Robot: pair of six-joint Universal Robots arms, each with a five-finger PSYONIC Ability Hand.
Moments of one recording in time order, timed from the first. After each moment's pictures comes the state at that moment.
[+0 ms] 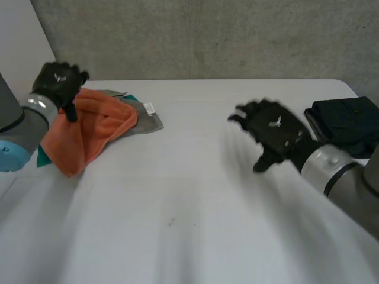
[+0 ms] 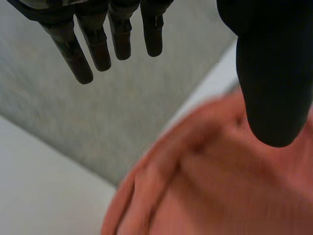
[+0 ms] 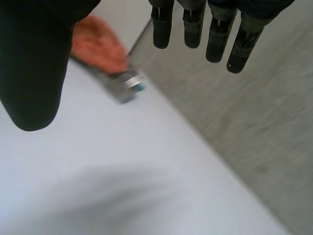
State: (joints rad) left arm 4.60 -2.13 -1.18 3.25 -1.40 3.71; right arm 1.86 -1.34 1.70 -0.23 1.05 2.69; left_hand 0.27 0.26 0.26 0.26 0.07; right_hand 0.20 0.22 0.21 0.24 0.07
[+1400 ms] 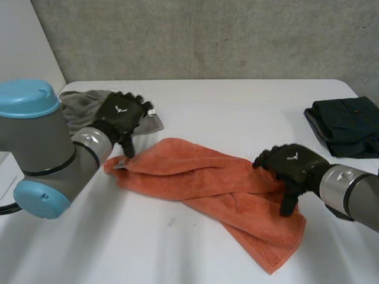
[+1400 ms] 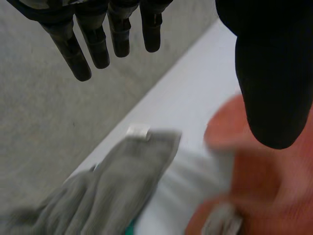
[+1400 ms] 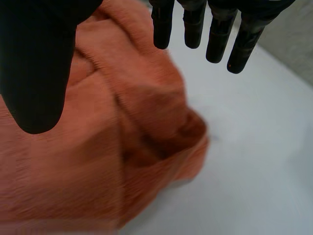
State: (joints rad) left arm 4.31 -2.01 -1.42 3.24 -1.45 3.61; right arm 1.82 -1.31 1.64 0.28 1.21 2.58; left_hand 0.22 0.23 0.24 0.23 0.05; right_hand 0.20 0.22 0.21 0.24 0.07
